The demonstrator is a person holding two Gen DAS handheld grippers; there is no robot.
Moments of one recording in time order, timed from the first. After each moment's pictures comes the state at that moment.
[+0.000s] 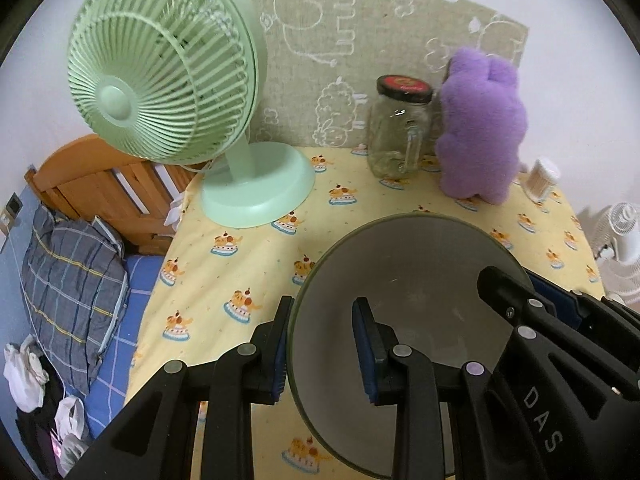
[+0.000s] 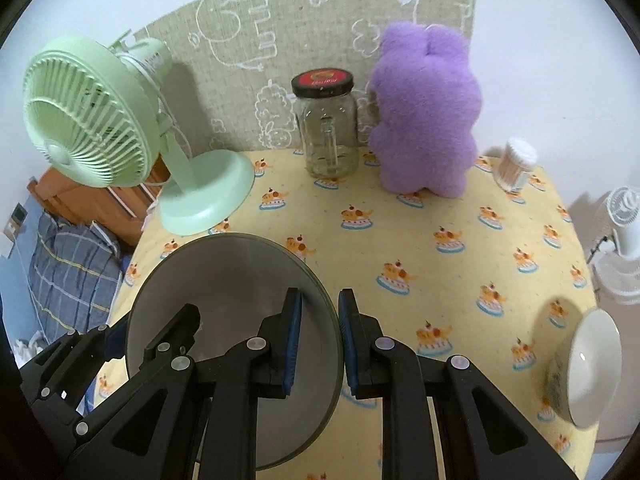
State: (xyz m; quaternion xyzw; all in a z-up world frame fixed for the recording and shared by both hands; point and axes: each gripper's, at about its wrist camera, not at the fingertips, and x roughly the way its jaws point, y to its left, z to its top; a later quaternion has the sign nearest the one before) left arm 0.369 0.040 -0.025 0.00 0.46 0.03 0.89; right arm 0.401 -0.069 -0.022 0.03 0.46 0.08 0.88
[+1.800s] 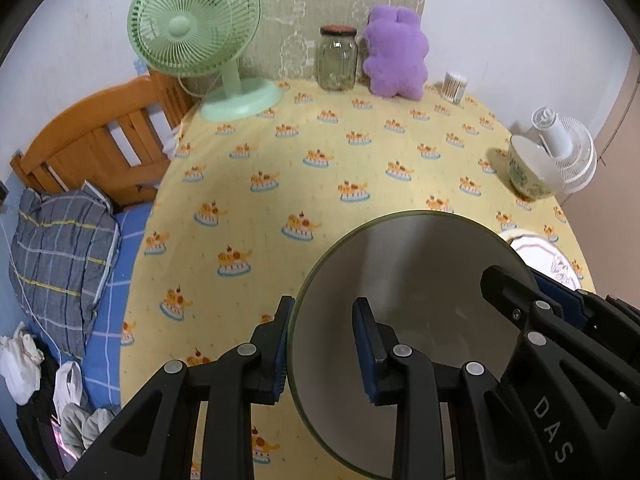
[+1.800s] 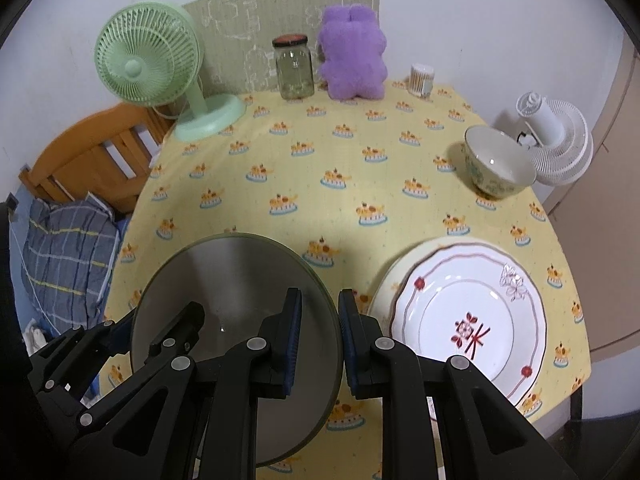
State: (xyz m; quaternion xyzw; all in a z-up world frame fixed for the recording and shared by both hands) left arm 0.157 0.055 -0.042 0.02 0.50 -0.06 0.87; right arm 0.149 -0.057 -0.019 0.05 0.49 -0.01 0.87
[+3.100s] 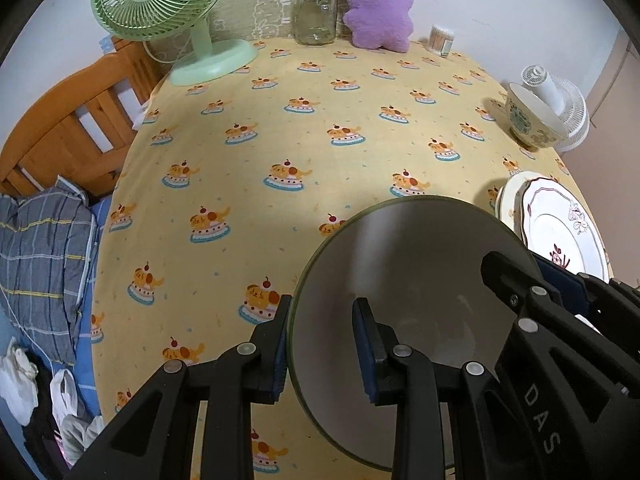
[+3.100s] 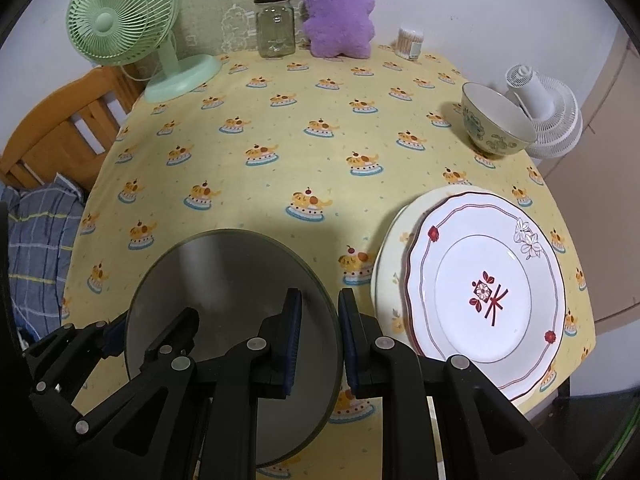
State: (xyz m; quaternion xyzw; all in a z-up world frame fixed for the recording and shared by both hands) left arm 0.161 0.062 -0.091 0.04 0.53 -0.10 0.84; right arm 0.151 -0.039 -0.070 0.03 0.52 -0.06 0.85
